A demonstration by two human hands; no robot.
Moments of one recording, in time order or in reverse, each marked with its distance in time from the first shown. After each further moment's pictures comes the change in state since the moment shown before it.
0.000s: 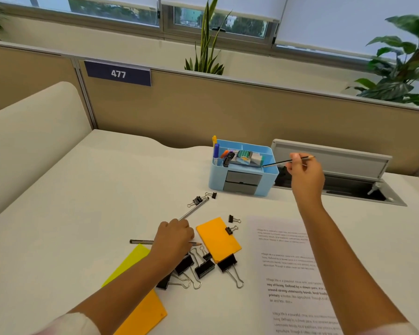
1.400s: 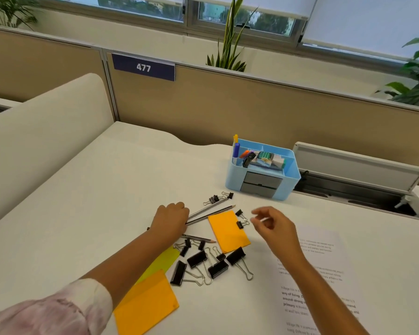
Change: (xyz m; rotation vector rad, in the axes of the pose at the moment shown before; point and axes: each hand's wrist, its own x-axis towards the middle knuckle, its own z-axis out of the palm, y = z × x) left_hand 0.016 -0.044 -0.014 0.093 -0.076 -0.124; right_hand -0.104 0.036 0.022 -0.076 -0.622 -0.072
